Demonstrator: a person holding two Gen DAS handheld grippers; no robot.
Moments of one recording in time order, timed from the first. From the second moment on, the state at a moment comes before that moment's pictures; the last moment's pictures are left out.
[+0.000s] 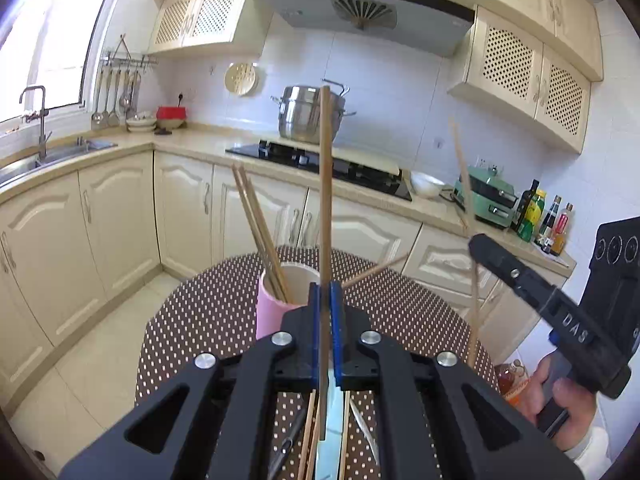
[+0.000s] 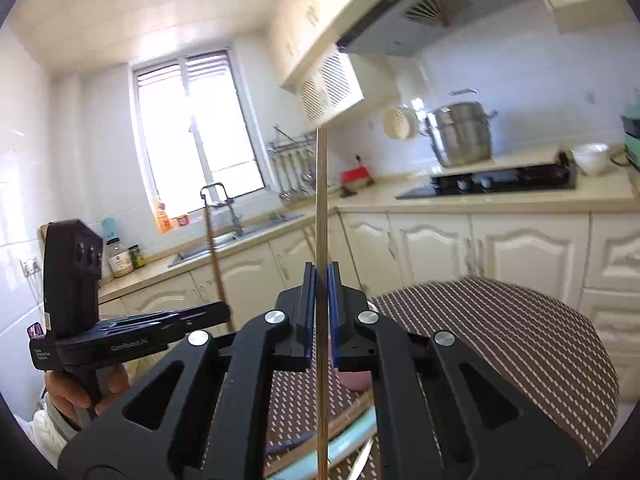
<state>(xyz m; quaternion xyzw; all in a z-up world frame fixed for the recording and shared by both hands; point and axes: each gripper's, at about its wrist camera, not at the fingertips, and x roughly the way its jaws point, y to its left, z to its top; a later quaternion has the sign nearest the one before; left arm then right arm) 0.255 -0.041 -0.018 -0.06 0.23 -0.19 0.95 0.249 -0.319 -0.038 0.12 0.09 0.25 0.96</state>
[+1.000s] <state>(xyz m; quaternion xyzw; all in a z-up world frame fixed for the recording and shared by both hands) 0.362 -0.042 -0.011 -0.08 0.13 -0.15 0.98 0.351 -0.246 -0.036 0.11 -0.05 0.20 0.97</state>
